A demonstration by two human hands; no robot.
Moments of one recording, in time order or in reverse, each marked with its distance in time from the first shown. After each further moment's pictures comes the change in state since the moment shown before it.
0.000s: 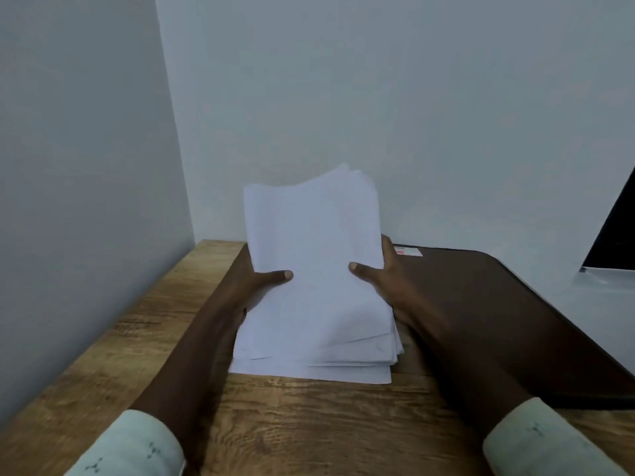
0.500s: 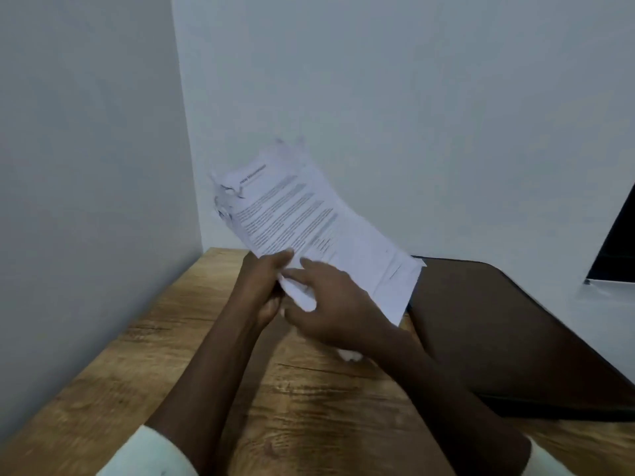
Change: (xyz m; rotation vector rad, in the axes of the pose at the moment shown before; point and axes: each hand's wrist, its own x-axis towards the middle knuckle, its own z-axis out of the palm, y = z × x) left_hand -0.009 0.032 0.033 -0.382 0.258 -0.080; right_hand -0.072 -0.078 0.079 -0.868 -0.236 -0.315
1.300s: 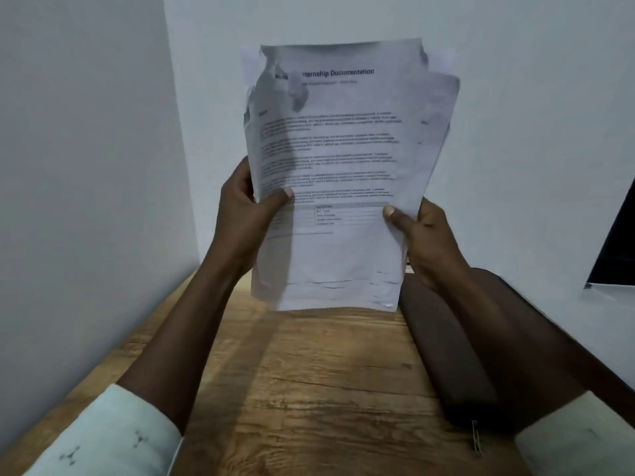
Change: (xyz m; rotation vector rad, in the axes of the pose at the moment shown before) left_hand 0.021 0.078 0.030 0.416 -0.097 0.587; right_hand 0.038 0.088 -0.083 0.873 0.480 0.015
